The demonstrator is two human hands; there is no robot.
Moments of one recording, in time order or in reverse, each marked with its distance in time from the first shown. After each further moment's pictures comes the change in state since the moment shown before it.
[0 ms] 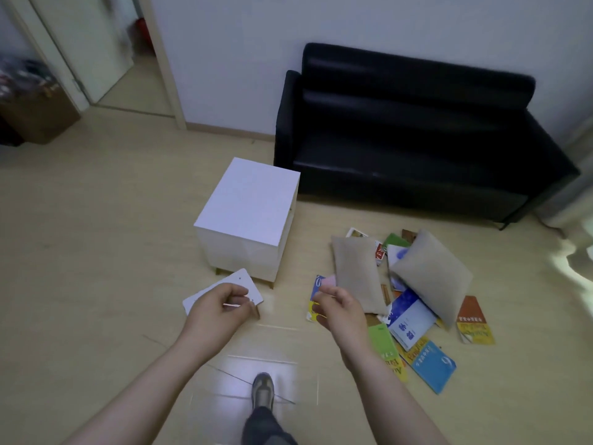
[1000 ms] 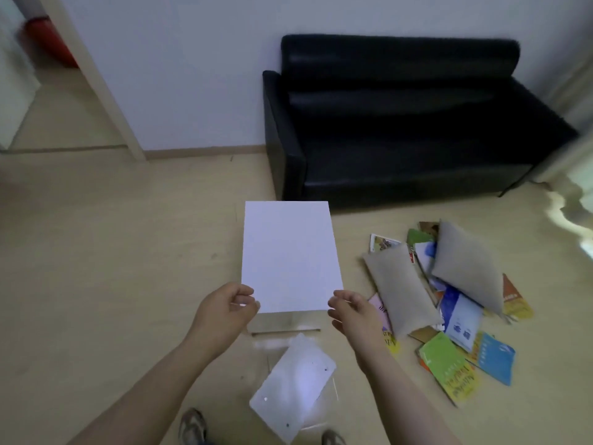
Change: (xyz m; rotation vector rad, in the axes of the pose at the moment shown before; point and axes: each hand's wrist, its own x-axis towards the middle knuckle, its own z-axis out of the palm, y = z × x) left_hand 0.400 0.029 -0.233 0.128 -0.245 0.127; right_hand 0.226 -0.129 0.310 0.076 0.272 0.090
